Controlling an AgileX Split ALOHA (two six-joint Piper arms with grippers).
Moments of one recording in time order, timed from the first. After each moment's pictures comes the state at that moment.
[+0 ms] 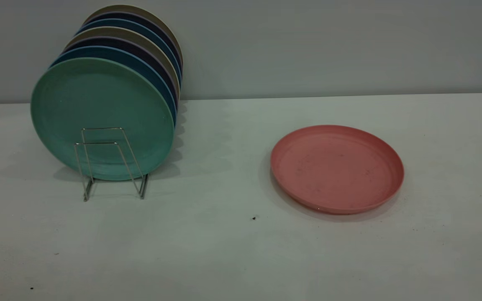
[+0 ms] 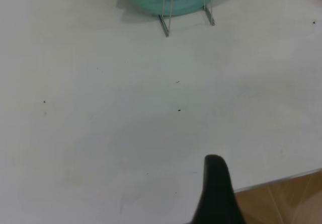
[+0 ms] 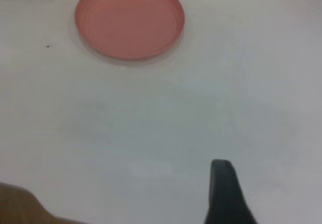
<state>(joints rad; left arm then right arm) -0.03 -0.02 -0.49 -0.11 1.14 0.16 0.15 -0.02 -0.48 0.03 1.14 -0.10</state>
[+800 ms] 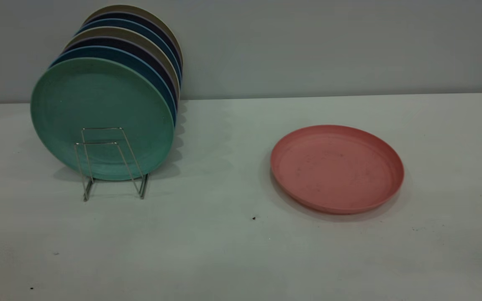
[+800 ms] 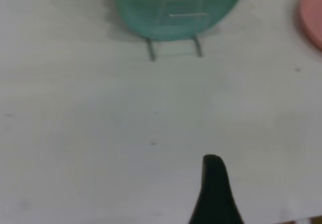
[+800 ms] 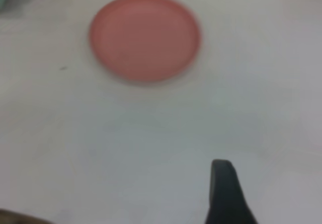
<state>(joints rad) -0.03 0.34 -0.50 -0.21 0.83 0.07 0.15 0.34 -0.50 0.11 0.87 -0.10</state>
